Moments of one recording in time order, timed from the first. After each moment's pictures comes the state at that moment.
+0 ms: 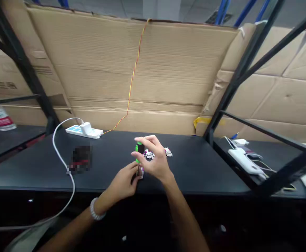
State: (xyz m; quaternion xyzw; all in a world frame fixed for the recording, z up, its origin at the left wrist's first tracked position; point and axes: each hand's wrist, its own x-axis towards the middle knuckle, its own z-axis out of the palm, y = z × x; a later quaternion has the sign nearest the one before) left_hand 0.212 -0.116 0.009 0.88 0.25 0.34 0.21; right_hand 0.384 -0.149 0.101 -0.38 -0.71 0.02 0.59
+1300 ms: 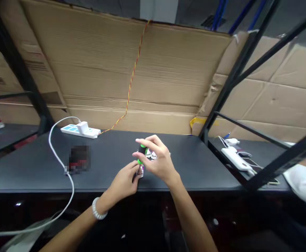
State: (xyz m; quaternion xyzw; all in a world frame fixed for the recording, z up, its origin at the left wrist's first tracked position) left_hand 0.213 -0.117 0.010 0.88 0.26 0.33 0.20; right_hand 0.385 -0.167 0.119 -0.43 -0.73 -0.02 0.53
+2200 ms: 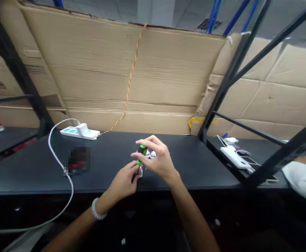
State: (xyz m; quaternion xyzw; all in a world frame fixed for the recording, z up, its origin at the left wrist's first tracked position) left_hand 0.214 -0.118 0.010 0.89 0.27 0.33 0.18; right_hand 0.388 -0.170 0.121 -0.43 -0.73 -0.01 0.53
